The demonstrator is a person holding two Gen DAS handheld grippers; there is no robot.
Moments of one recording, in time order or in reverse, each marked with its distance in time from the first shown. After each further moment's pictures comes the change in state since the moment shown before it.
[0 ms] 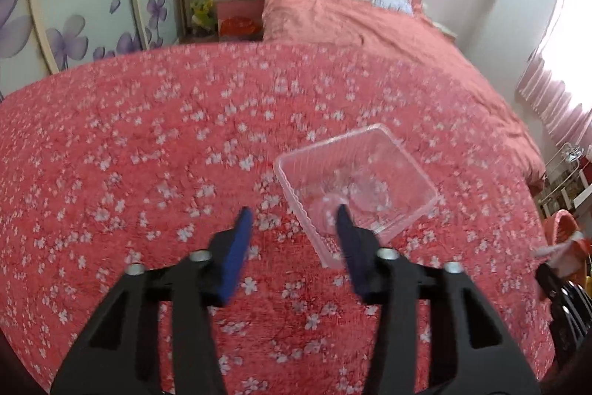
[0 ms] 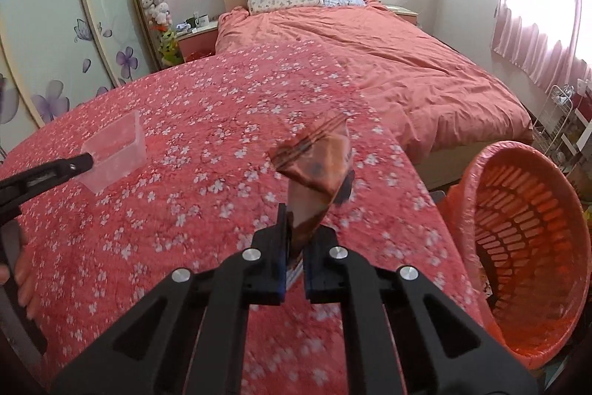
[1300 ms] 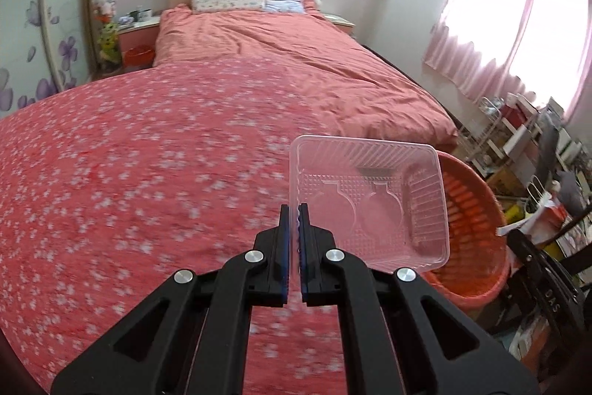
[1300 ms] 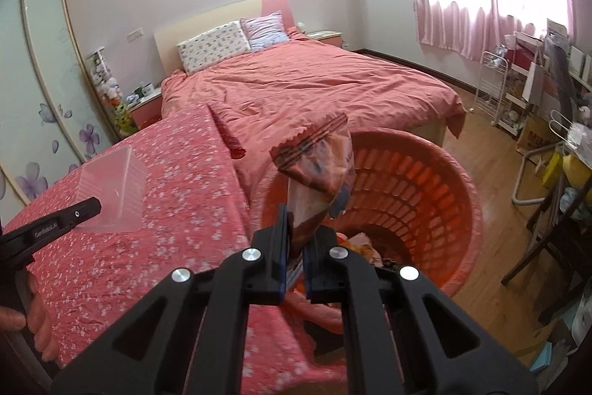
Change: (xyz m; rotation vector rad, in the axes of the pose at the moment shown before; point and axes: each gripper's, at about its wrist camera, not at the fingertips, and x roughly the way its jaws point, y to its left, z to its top) left arm -0.090 -0.173 -0.067 0.224 -0.067 -0.297; right arm -0.125 -0.179 -0.057 0.259 -0.169 -0.112
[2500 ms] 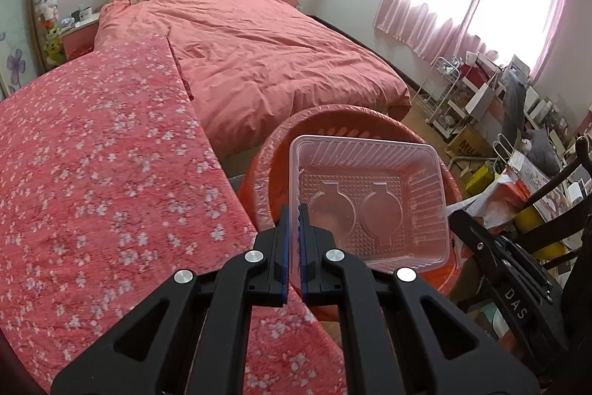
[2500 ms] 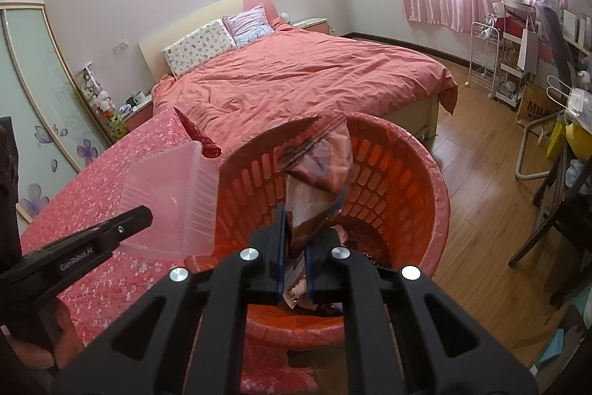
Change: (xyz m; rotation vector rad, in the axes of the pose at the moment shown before) left arm 0.059 -0.124 -0.019 0.103 0.097 -0.132; right arm 0.029 -0.080 -0.002 0.078 0.044 0.030
